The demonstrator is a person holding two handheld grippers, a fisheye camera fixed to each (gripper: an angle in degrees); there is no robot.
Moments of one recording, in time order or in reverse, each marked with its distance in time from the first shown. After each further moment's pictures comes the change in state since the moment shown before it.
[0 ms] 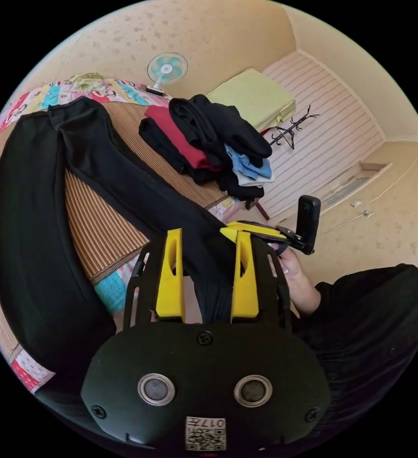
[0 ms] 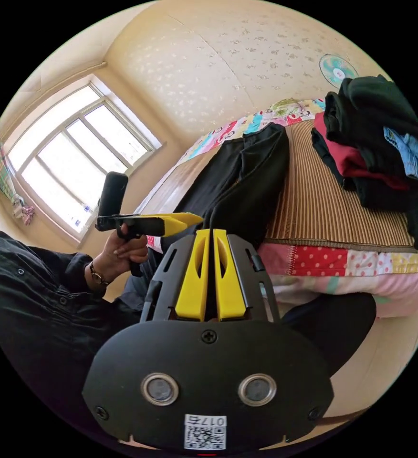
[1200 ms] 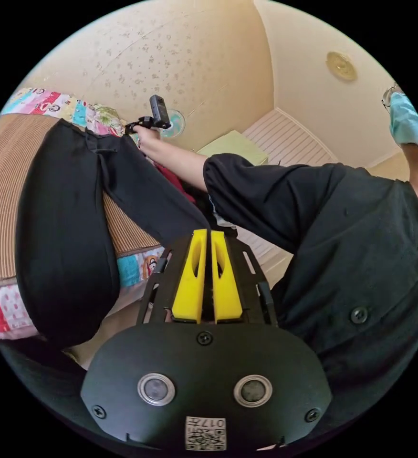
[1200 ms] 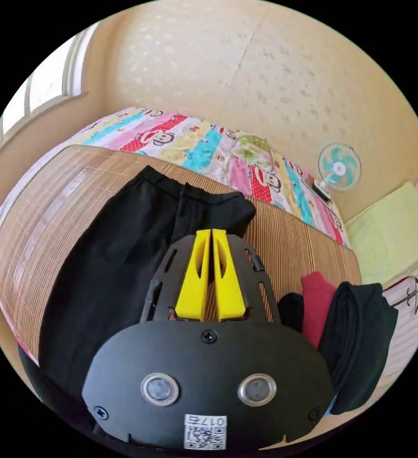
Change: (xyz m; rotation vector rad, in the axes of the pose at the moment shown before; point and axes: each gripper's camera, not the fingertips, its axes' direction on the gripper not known) left arm -0.025 0.168 -0.156 0.450 0.103 -0.020; right arm -0.097 -0.356 0.289 -0.078 0.812 -0.343
